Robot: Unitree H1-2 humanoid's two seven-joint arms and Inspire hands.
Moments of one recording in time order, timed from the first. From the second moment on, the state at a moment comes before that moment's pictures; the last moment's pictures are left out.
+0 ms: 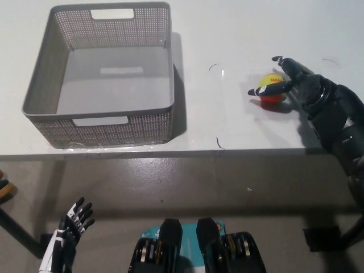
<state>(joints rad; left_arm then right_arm) 0.00 0.17 0.10 0.35 -0.19 -0.38 -0.22 -1.19 -0.21 0.28 1.37 -0.48 0.07 0.09</state>
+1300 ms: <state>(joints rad) -0.03 0.17 0.10 0.35 -0.19 -0.38 -0.23 -1.13 -0.19 0.12 1.40 -0.35 -0.12 -0.19</state>
